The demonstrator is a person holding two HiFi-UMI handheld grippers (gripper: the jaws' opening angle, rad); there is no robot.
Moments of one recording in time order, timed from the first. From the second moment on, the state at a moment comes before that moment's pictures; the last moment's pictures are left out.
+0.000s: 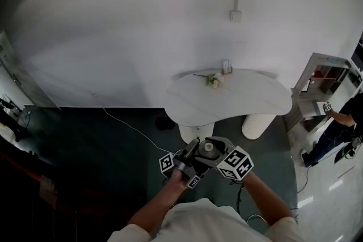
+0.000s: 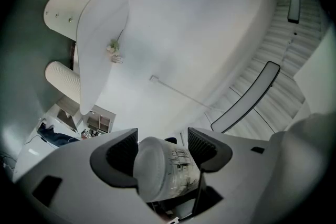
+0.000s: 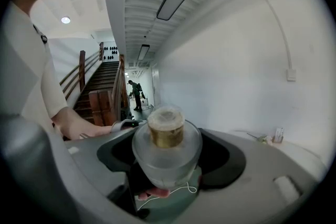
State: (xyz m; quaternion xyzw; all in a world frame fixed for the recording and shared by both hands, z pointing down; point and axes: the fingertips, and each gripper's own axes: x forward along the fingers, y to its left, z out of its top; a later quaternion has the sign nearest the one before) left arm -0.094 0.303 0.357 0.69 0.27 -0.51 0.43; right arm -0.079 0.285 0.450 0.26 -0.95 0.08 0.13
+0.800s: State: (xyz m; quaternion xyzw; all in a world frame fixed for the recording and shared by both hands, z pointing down) left arm -0.059 0.293 0.376 0.70 0.23 -0.54 0.42; right arm -0.046 0.277 0.467 0.22 -0.96 0.08 0.13
